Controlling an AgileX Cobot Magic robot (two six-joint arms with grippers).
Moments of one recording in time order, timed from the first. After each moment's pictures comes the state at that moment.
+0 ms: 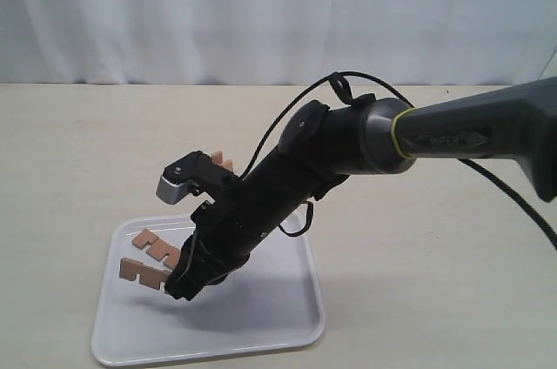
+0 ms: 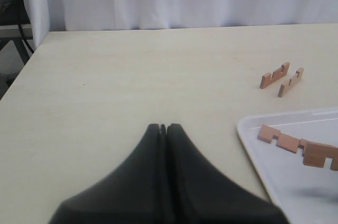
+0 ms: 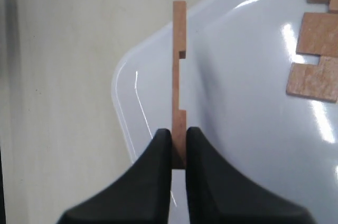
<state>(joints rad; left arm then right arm) -0.08 0.00 0.00 0.07 0.36 -0.10 0.47 2.13 -1.38 0.96 0.87 -1.13</state>
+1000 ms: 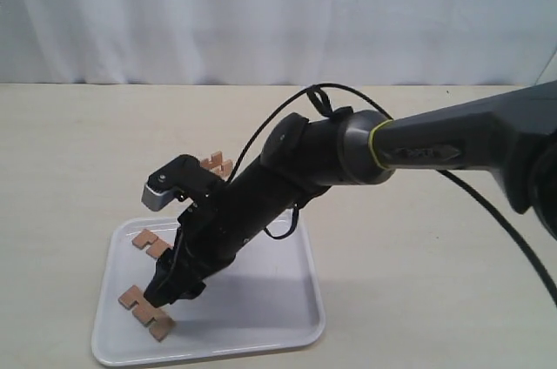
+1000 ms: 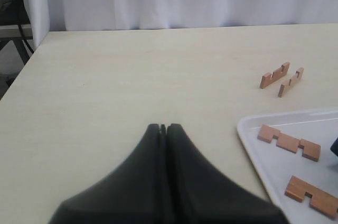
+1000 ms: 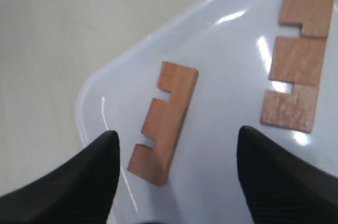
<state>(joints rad) -0.08 0.00 0.00 0.07 0.36 -0.10 0.51 2.16 -1.40 0.95 0.75 -1.12</state>
